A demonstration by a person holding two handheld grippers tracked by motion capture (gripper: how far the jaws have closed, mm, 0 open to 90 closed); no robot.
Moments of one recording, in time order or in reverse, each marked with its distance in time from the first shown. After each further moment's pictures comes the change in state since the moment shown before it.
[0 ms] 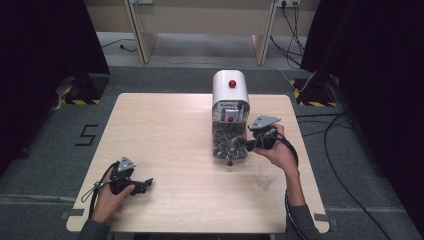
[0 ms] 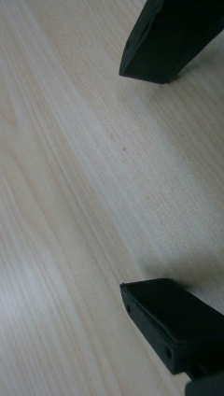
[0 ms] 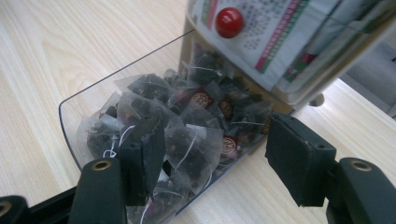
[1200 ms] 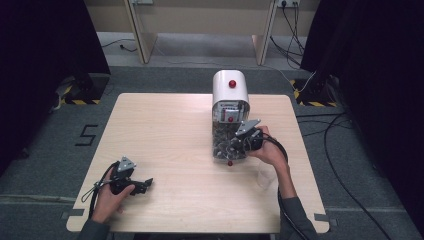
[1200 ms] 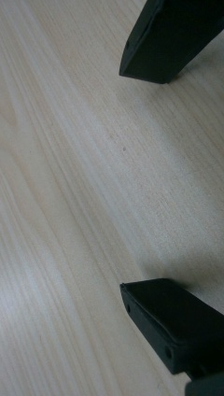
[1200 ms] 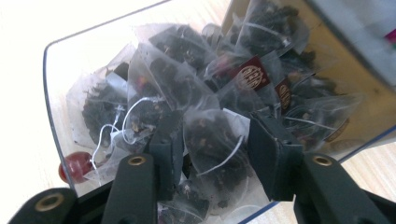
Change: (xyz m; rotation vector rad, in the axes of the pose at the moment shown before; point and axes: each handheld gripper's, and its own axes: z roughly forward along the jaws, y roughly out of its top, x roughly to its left) left arm 0.000 0.000 0.000 0.000 0.000 0.000; right arm 0.004 -0.006 0.050 0.143 0.133 -0.146
